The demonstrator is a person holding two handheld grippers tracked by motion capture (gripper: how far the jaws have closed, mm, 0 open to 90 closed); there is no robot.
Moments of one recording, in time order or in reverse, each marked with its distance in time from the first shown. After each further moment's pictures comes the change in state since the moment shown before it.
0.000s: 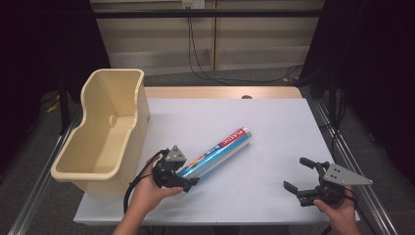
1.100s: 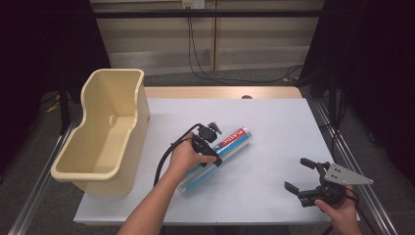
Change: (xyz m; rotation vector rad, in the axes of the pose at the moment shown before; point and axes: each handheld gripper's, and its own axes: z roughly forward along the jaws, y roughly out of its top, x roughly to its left) left arm 0.016 0.094 0.086 0.376 -0.016 -0.112; right arm -0.003 -0.002 -0.002 0.015 0.010 -0.004
